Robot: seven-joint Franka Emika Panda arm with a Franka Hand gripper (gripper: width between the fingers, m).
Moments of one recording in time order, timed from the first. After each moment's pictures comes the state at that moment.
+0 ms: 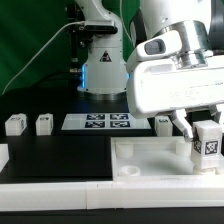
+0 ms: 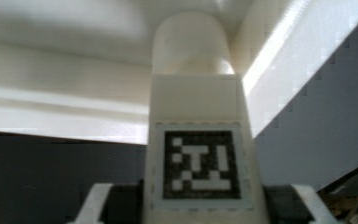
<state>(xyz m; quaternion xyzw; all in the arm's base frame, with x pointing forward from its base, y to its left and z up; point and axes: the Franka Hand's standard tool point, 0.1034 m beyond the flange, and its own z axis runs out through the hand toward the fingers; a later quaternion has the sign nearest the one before) 0.617 0.117 0.076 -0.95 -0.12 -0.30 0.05</state>
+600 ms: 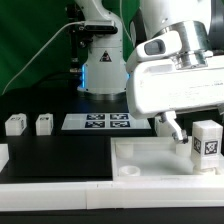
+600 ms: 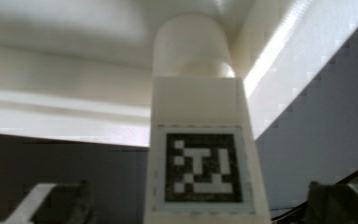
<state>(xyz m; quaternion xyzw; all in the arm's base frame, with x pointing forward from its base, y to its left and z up) 0.617 0.116 0.076 -0.95 -0.12 -0.29 0.05</state>
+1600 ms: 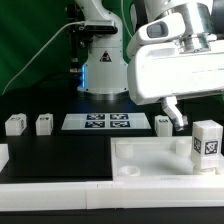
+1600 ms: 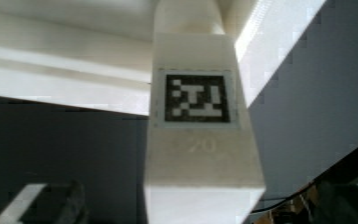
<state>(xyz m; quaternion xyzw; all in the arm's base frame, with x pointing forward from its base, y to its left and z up) 0.619 0.118 0.097 -0.96 -0.12 -0.26 0.05</state>
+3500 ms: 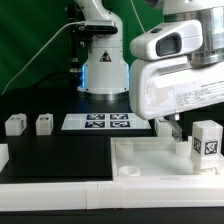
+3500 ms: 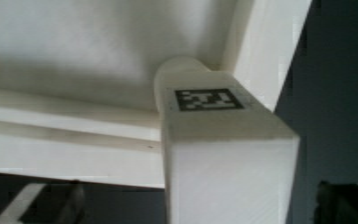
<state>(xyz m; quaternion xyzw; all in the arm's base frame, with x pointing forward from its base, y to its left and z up) 0.635 0.112 0.087 -0.99 -0.11 -0.02 0.07</state>
